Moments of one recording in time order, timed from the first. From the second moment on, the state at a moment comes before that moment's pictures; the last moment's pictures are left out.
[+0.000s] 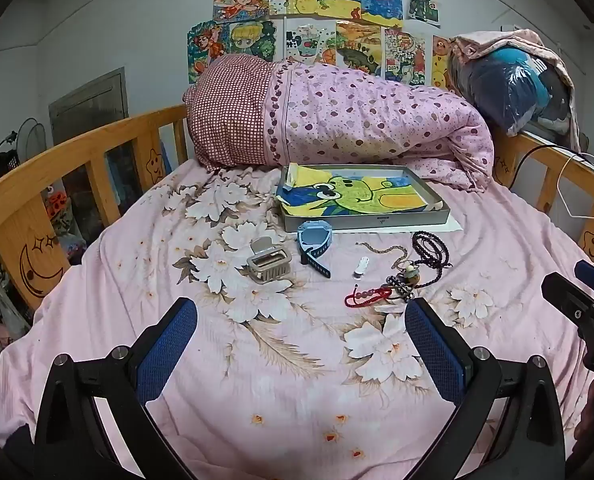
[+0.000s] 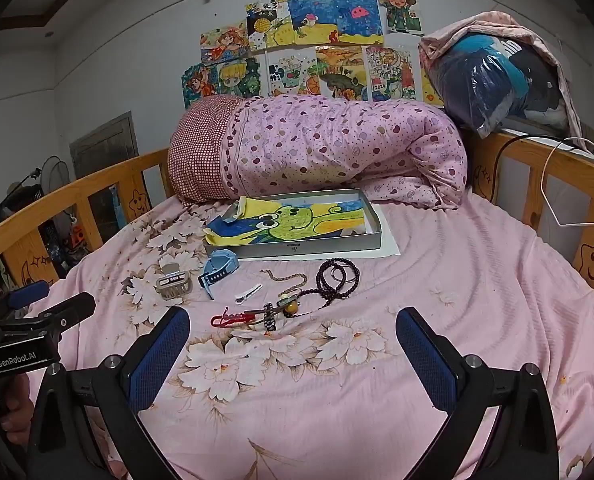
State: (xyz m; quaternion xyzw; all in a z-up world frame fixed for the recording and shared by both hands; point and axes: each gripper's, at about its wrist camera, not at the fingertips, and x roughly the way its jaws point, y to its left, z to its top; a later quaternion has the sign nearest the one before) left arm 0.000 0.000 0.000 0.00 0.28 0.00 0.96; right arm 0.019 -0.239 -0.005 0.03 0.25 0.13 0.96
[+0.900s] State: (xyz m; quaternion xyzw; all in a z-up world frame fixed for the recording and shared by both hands) left arm 0.000 0.000 0.000 0.00 0.28 0.00 0.96; right arm 0.019 -0.239 -0.005 0.03 0.25 0.13 0.96
